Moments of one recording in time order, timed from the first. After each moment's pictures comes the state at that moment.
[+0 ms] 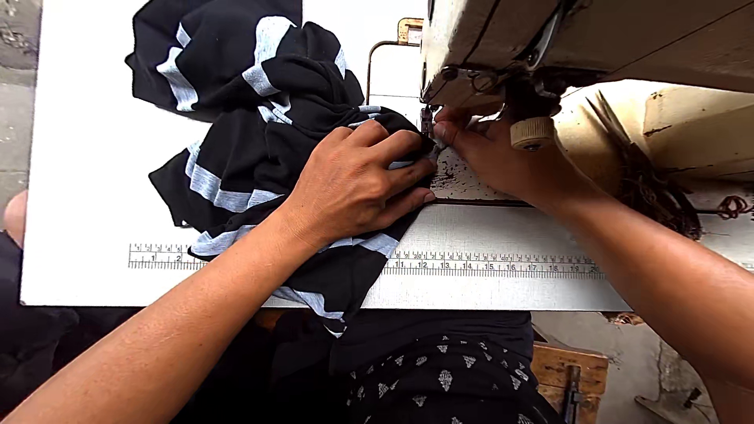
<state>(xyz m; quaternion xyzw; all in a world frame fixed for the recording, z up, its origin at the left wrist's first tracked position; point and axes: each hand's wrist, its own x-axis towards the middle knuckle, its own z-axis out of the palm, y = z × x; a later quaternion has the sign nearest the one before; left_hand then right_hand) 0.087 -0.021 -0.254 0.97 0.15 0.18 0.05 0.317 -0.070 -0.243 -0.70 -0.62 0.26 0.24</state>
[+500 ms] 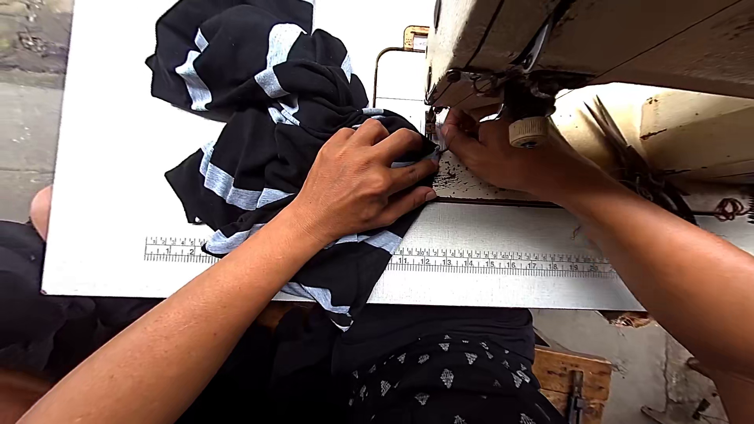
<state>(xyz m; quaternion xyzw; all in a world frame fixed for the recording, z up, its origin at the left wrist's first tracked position) 0.085 -0.023 -0.255 0.97 0.17 0.18 0.06 0.328 -0.065 -0.248 -0.66 -0.70 0.22 0.16</state>
